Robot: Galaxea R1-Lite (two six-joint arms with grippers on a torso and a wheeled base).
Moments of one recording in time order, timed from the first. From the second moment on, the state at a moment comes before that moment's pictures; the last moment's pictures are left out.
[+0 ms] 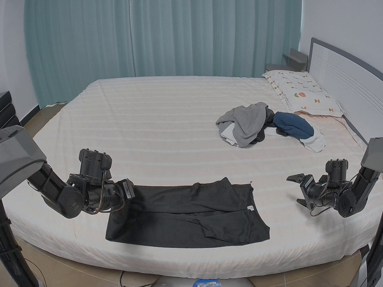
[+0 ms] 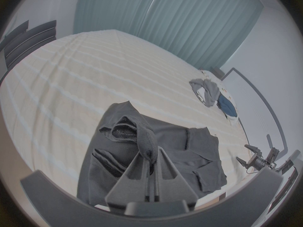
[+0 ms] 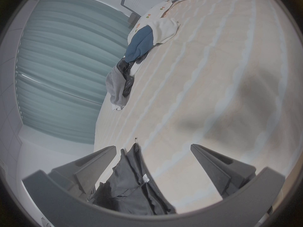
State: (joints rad) left arm -0.29 1.98 -0.75 -0.51 -0.04 -0.56; right arm 0.01 2.15 -0.55 -1.01 0.25 0.97
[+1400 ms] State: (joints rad) left arm -0.58 2.12 -1.16 -0.12 -0.02 -0.79; right arm 0.03 2.15 -0.54 -1.01 0.26 0.97
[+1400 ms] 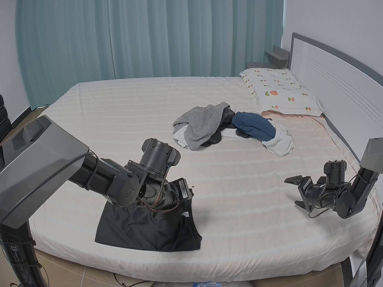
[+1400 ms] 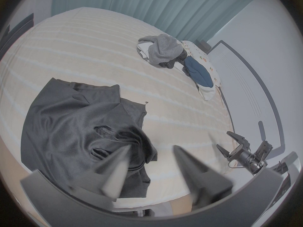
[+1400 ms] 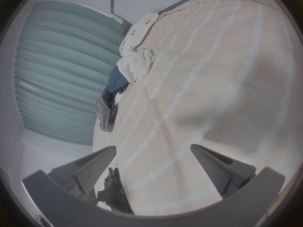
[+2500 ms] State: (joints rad) left arm -0.17 1.99 -0.65 -0.71 -0.42 -1.03; right arm 0.36 2.07 -0.49 -0.98 0.07 0.88
